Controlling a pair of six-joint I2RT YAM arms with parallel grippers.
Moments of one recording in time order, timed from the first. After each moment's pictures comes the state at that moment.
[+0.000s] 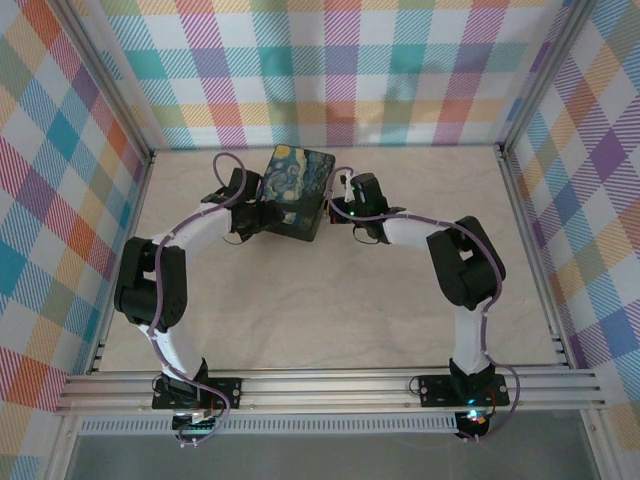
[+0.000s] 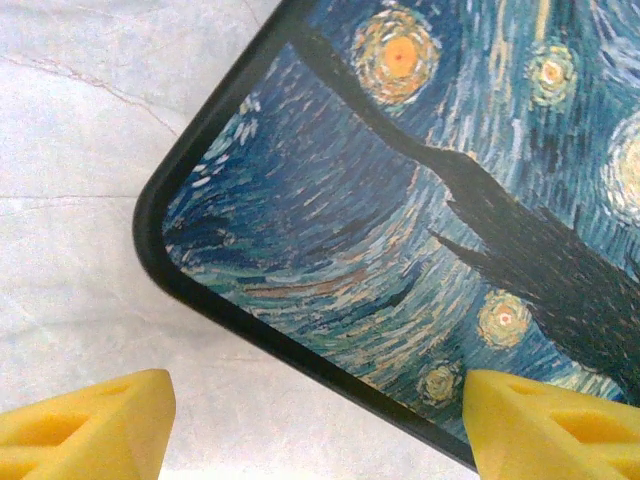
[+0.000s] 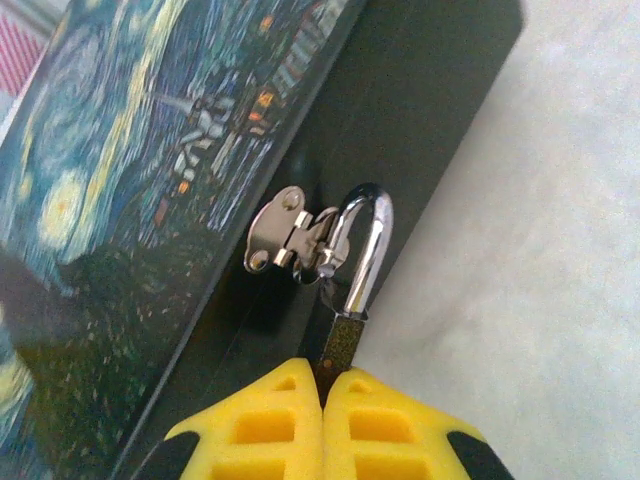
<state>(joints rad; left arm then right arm) -0.27 1.78 1.26 -0.52 0.06 -0.69 0.52 1.98 1.27 0.08 -0.20 0.43</state>
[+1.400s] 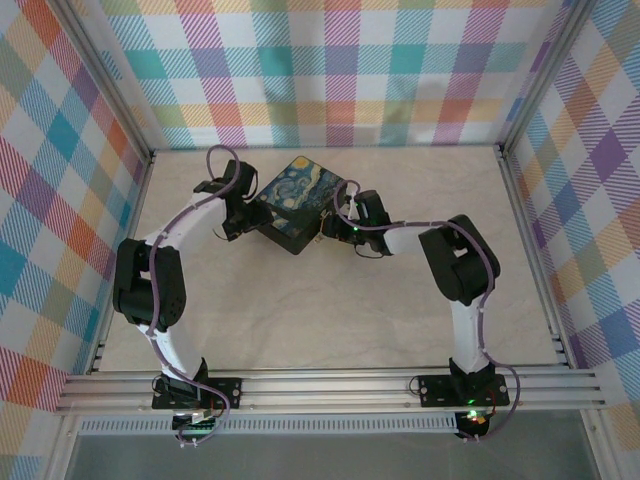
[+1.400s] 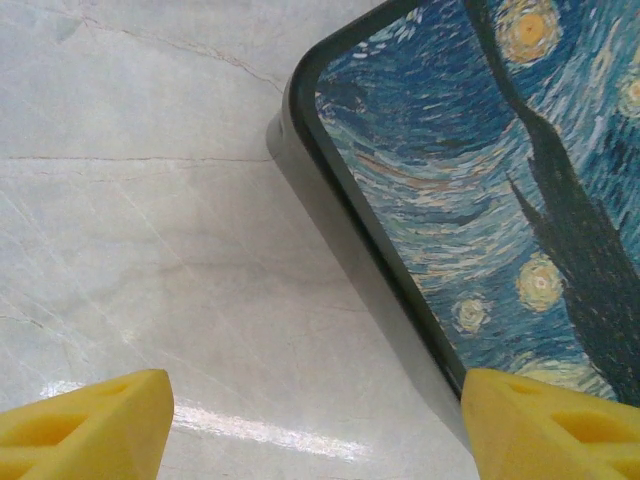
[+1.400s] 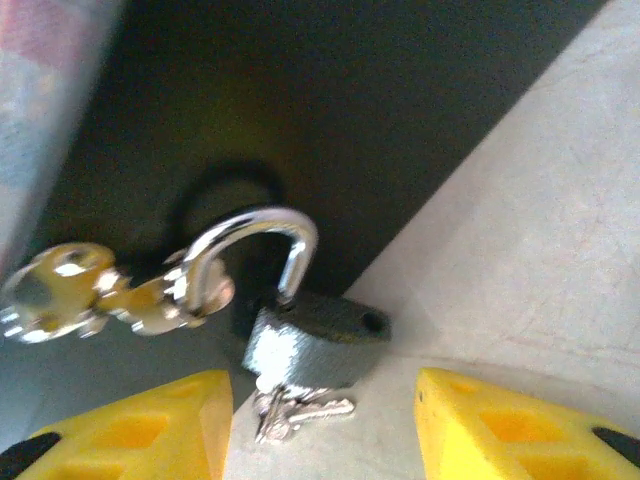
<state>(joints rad) -0.25 1.77 1.39 -0.79 -0.01 -0.65 0.51 2.06 1.15 0.23 -0.36 0.67</state>
